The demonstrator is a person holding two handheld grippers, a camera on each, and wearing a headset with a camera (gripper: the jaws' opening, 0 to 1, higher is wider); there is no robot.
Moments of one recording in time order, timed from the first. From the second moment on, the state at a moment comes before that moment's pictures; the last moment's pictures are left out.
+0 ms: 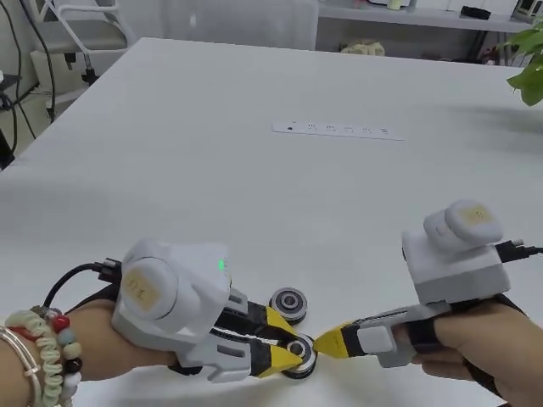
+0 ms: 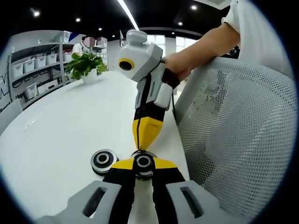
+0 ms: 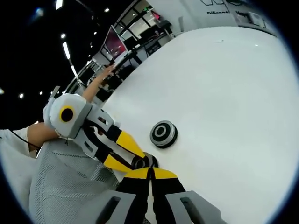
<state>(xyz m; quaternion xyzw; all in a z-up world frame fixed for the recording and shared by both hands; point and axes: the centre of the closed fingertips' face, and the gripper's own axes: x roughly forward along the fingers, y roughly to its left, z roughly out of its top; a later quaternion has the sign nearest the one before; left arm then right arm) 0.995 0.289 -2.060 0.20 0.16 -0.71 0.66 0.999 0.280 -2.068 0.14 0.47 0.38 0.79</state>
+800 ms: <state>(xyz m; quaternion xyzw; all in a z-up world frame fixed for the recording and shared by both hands) 0.993 0.286 -2.061 0.20 0.16 -0.71 0.65 0.995 0.288 -2.060 0.23 0.48 0.37 0.76</state>
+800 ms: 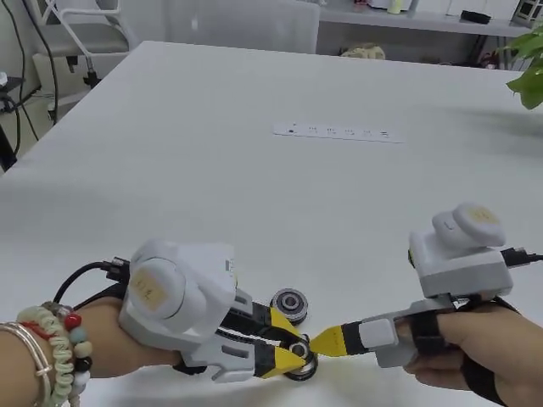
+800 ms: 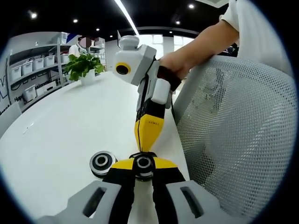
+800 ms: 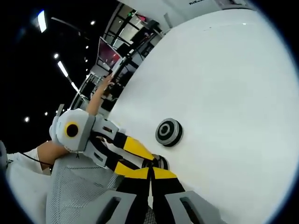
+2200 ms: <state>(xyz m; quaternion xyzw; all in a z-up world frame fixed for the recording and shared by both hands) 0.992 0.291 -2.034 0.19 0.17 -0.71 0.65 1.001 0.282 -2.063 0.21 0.49 0.35 0.77</state>
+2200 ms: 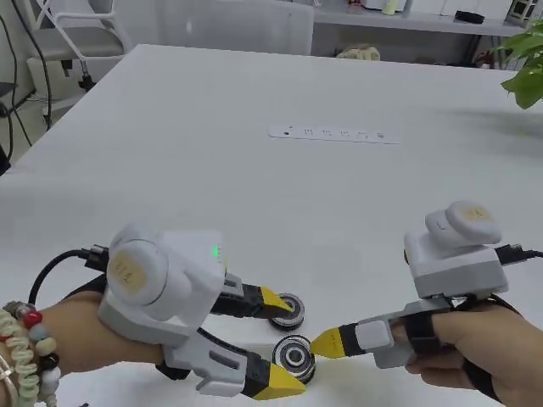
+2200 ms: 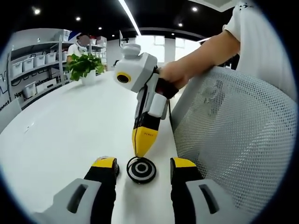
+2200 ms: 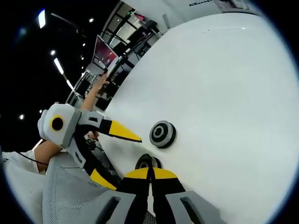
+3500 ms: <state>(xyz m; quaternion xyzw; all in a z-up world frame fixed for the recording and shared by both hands) 0.988 0.371 -1.968 0.22 0.16 -0.63 0.73 0.996 0.282 -2.060 0.19 0.49 0.36 0.78</state>
